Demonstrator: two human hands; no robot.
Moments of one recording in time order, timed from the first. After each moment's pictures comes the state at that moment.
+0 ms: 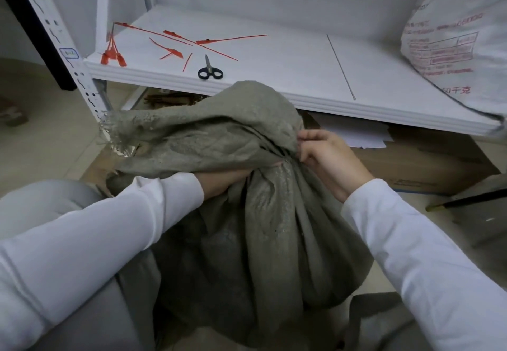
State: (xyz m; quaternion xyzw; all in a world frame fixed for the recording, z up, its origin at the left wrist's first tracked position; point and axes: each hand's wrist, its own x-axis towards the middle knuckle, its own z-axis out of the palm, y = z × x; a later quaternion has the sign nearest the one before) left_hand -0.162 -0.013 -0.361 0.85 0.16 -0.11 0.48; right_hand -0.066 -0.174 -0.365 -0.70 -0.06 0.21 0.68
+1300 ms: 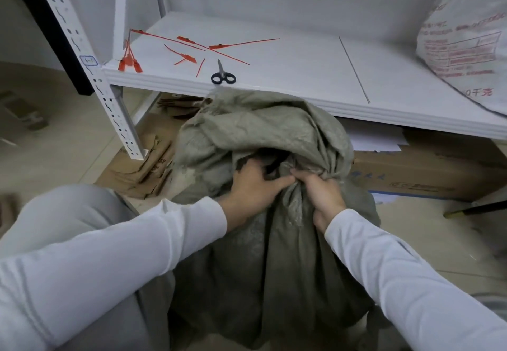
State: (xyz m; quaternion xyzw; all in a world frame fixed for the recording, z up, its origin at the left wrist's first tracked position) left_hand -0.134 -0.036 -0.419 0.81 0.18 0.03 0.55; right_hand -0.075 -0.155 -0.446 -0.66 0.15 0.13 0.73
